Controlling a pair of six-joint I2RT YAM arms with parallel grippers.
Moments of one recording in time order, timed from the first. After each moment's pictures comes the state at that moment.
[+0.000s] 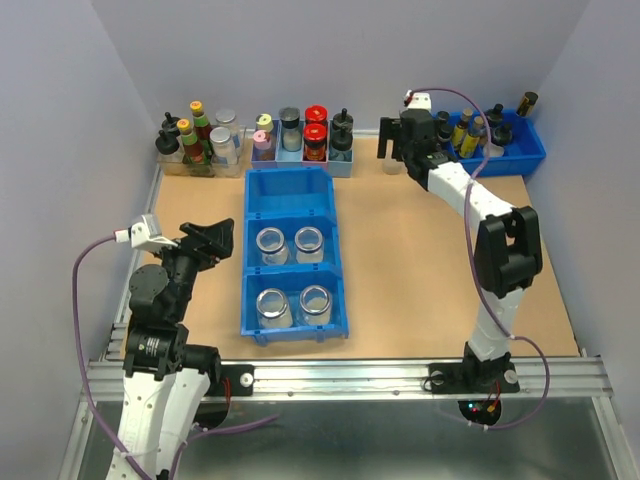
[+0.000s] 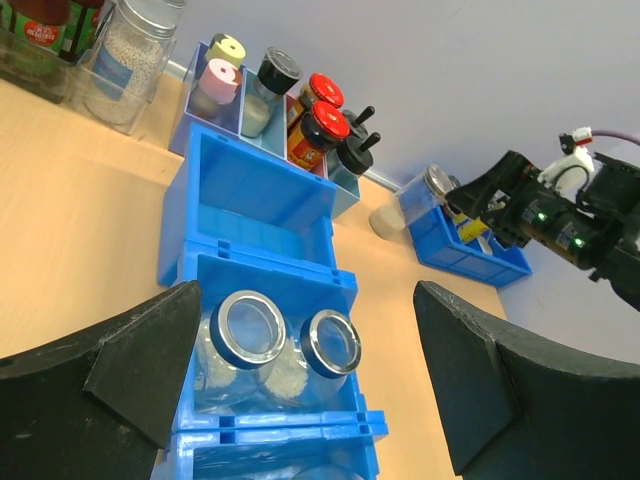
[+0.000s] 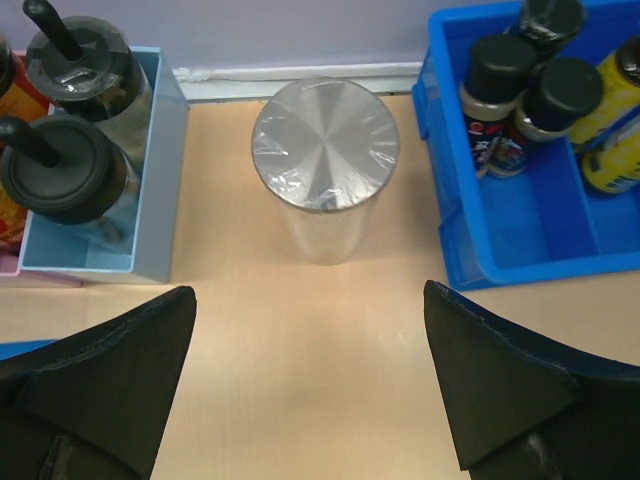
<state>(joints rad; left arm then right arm) -0.12 0.36 0.62 -0.27 0.01 -0.67 0.33 1.90 1.59 -0.12 0.34 0.16</state>
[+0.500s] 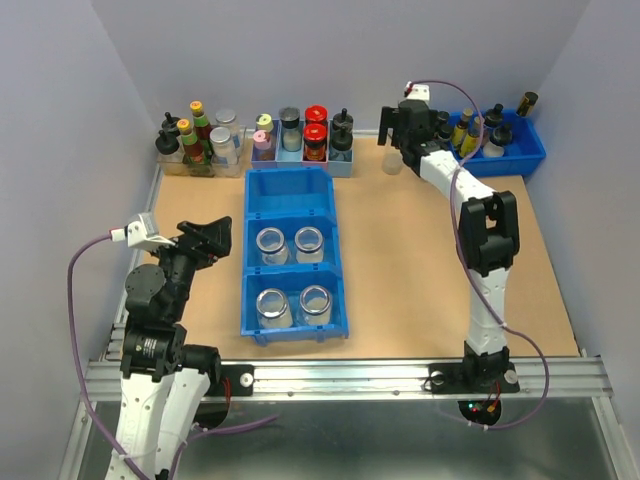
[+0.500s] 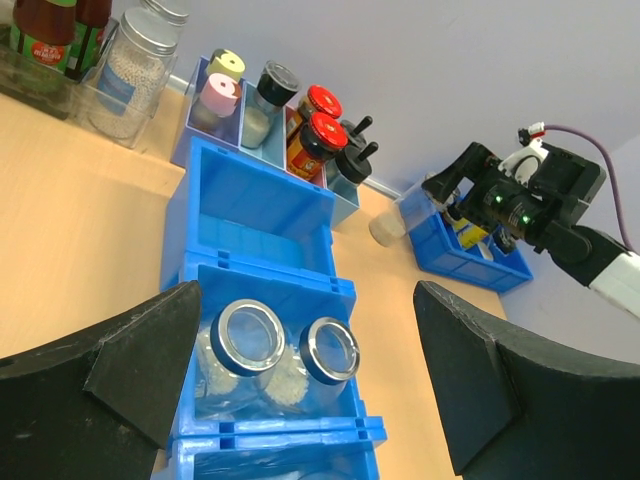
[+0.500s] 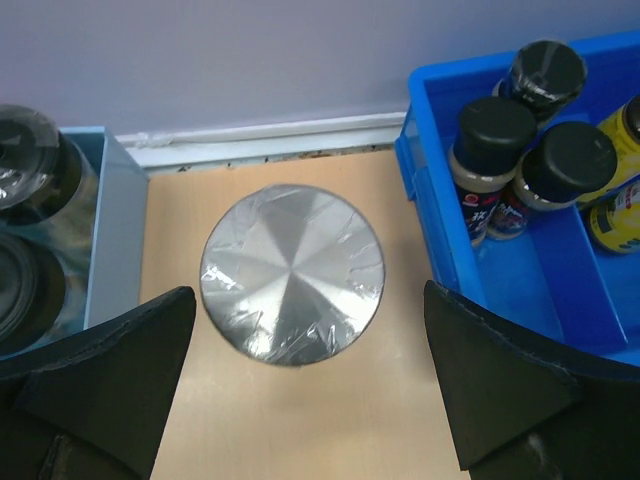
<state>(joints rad) -0.12 0.37 0.65 -0.28 0.00 -0.65 0.28 2.17 1.86 -0.10 0.38 0.16</state>
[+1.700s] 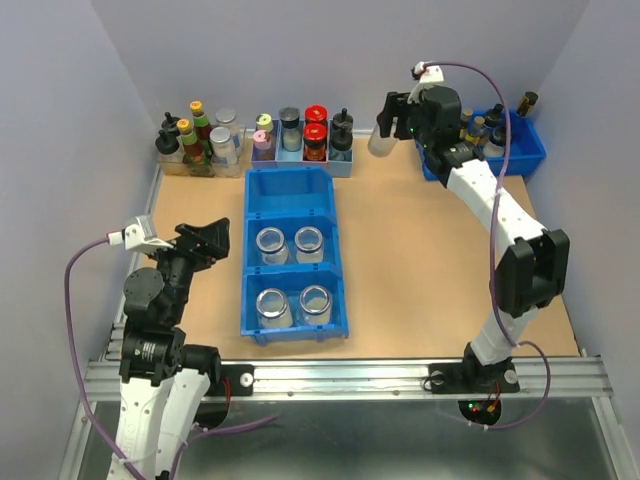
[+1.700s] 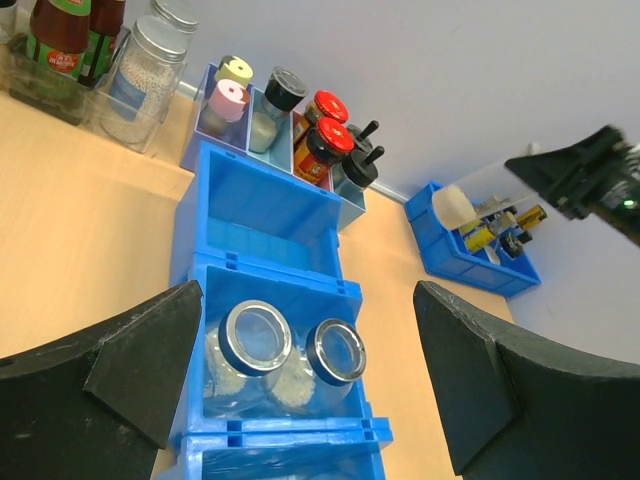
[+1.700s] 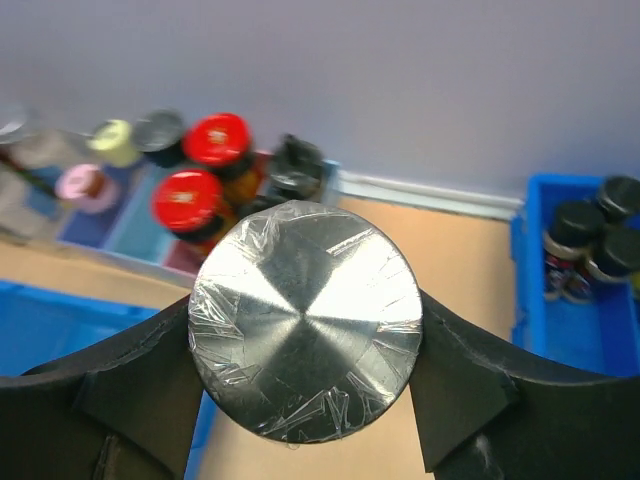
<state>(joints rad) -0.12 0.35 0.66 -0.29 -0.02 -0.64 0.29 1.80 1.68 -0.10 0.03 0.14</state>
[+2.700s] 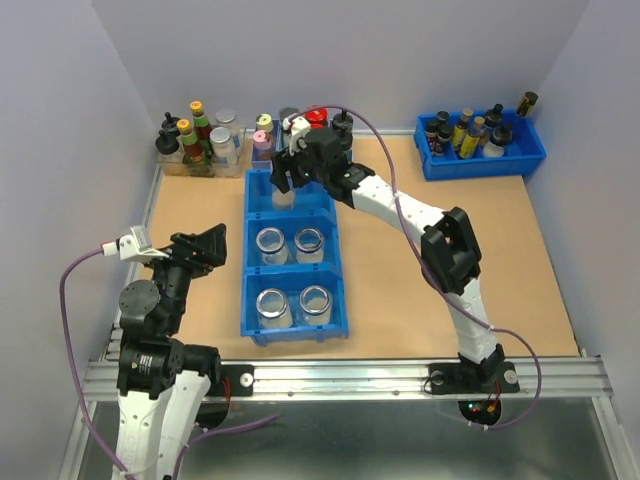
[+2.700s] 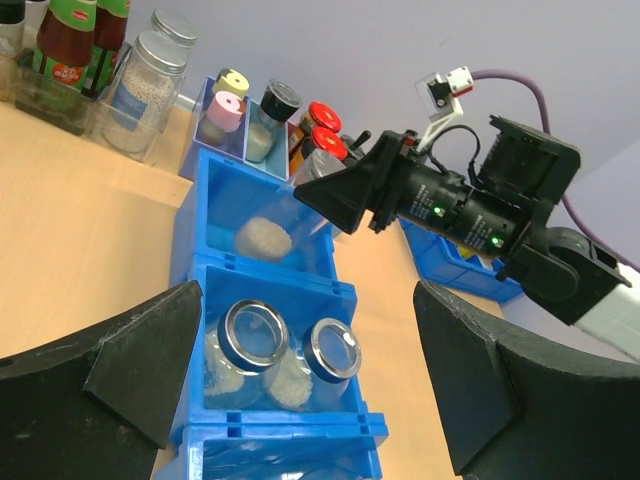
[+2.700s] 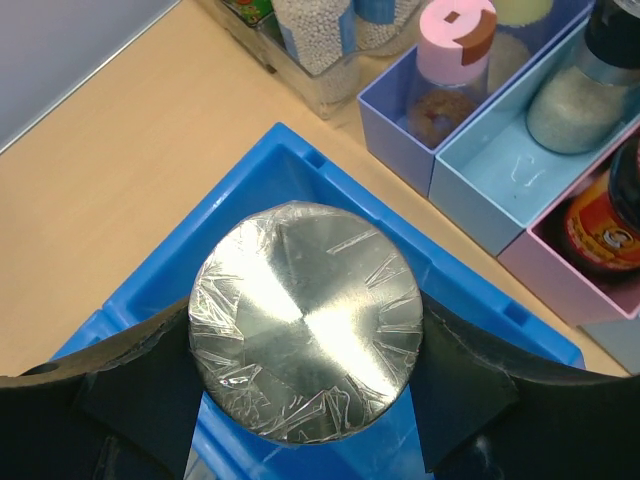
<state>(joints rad) -0.12 0.27 0.66 -0.34 -0.03 -0.64 0.71 2.17 1.93 -0.10 -0.14 0.10</state>
